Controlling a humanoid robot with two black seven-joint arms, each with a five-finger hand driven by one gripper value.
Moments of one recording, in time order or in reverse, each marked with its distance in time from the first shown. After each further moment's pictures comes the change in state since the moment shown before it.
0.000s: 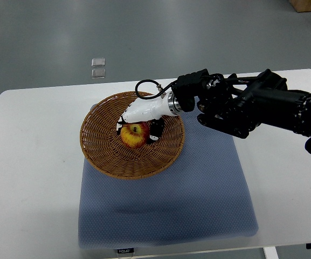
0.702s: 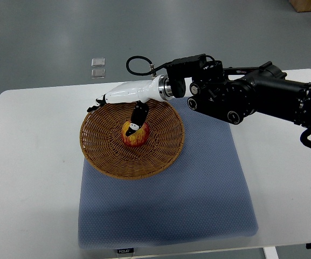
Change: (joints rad) left arm 0.000 0.000 0.002 0.004 -0.001 0.000 0.000; right arm 0.053 0.000 0.132 0.025 0.288 0.117 0.003
